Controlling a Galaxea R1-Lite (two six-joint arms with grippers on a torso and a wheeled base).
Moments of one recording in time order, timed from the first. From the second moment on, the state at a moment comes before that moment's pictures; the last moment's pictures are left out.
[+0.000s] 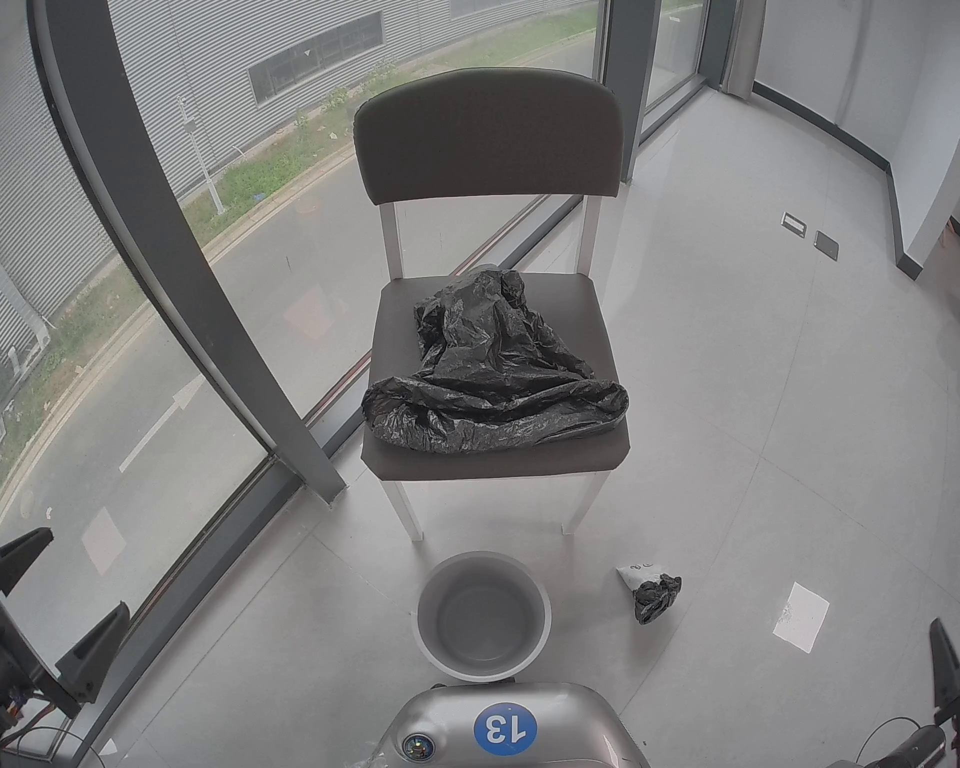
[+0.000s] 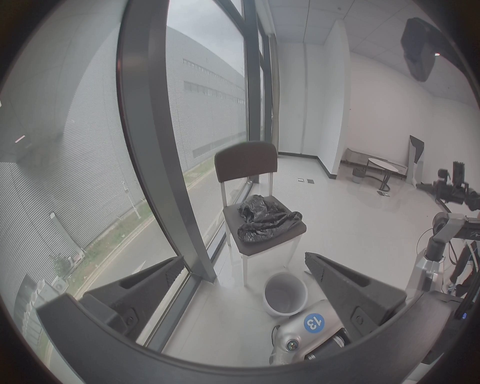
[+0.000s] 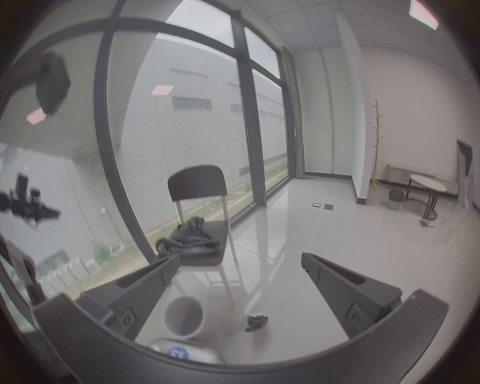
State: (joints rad) left arm -0.16 0.50 -0.34 -0.05 -0.16 0.19; right arm 0.00 0.03 -0.10 -0.04 0.05 0.11
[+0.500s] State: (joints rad) left arm -0.31 0.90 -0.44 -0.26 -0.14 0.11; right arm 0.04 0.36 -0.30 -0.06 0.10 0.11
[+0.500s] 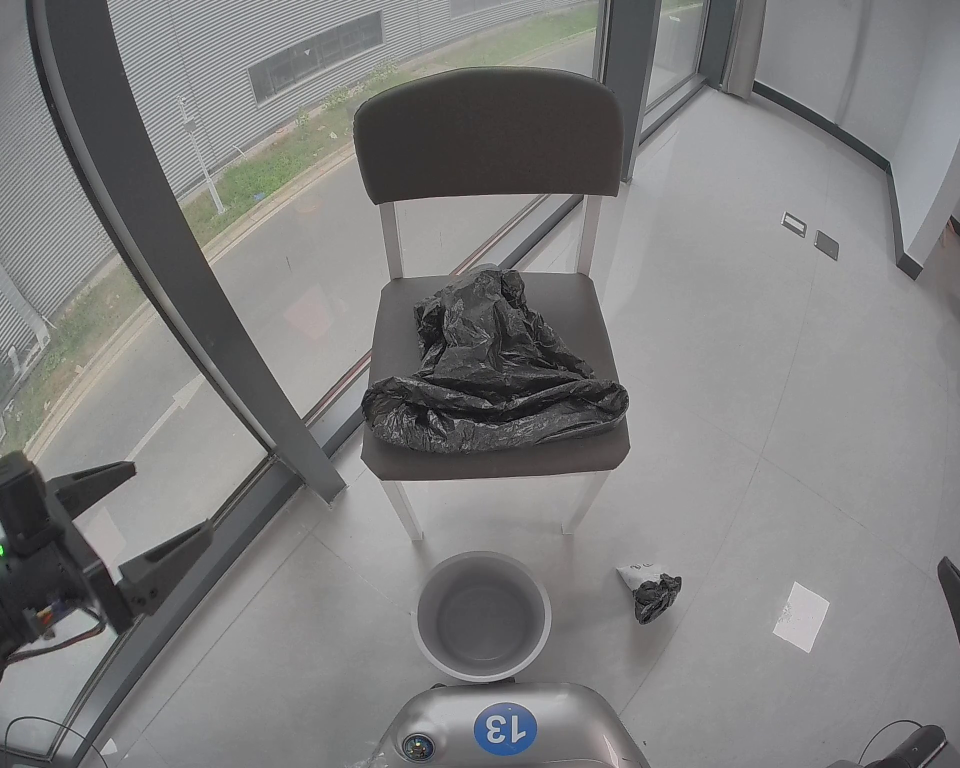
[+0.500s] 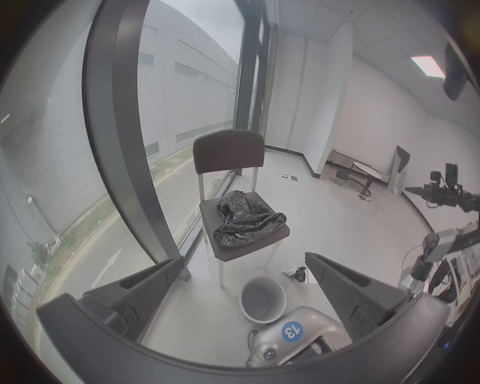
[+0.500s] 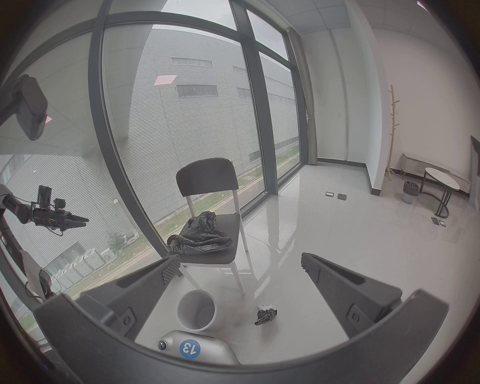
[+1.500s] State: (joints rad) left arm -0.35 1.62 -0.50 -0.77 -0.07 -0.04; right arm 0.05 0.80 -0.32 -0.23 0.20 0.12
